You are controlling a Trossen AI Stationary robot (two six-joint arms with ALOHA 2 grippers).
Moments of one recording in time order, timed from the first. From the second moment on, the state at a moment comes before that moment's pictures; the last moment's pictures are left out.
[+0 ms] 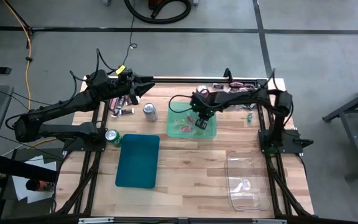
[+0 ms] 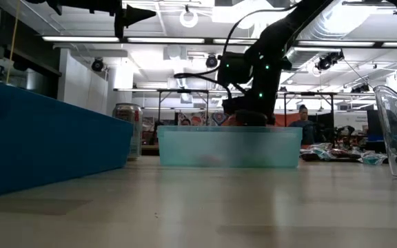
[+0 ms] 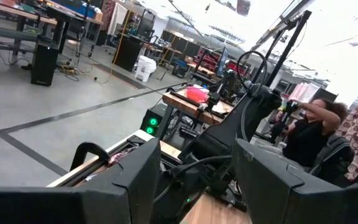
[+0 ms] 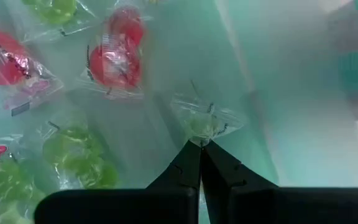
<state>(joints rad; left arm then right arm) 0.49 0.92 0.76 0.24 0.19 -0.40 -0.33 1.88 1.17 -0.61 0.09 0.07</state>
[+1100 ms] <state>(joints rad) 0.49 0.92 0.76 0.23 0.20 -0.37 -0.33 1.60 1.18 -0.67 0.05 0.11</state>
